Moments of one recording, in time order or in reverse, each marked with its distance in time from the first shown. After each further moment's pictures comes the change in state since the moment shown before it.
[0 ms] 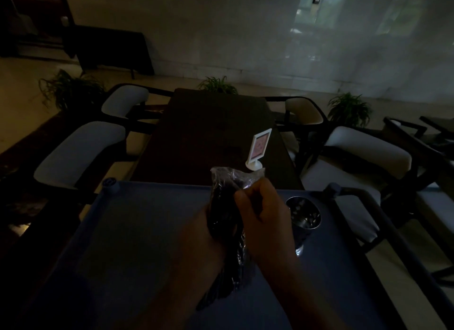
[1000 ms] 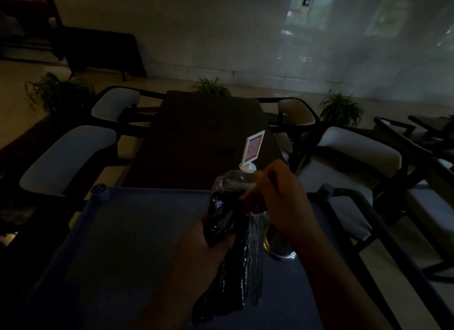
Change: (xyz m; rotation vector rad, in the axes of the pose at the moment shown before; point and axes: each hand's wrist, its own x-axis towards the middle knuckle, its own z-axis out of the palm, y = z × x) left_hand -0.004 0.008 0.000 -0.220 -0.092 0.006; right_hand 0.048 0.004 -0.041 0.046 -0.132 0.115
